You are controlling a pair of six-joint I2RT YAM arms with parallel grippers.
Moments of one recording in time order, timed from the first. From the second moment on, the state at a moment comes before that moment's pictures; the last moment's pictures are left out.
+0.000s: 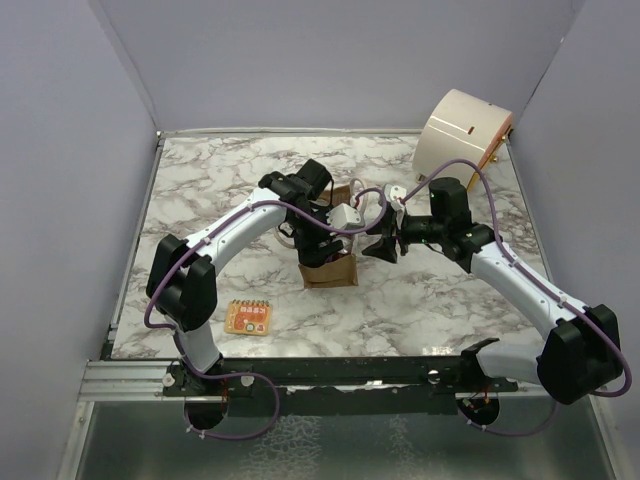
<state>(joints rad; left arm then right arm) -0.64 1.76 1.52 -1.06 0.44 0.68 0.41 1.24 0.88 -0.18 -0.86 -0.44</state>
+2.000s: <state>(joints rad) -0.65 1.72 1.48 -1.03 0.44 0.68 0.41 1.23 0.88 -0.18 -0.88 -0.47</state>
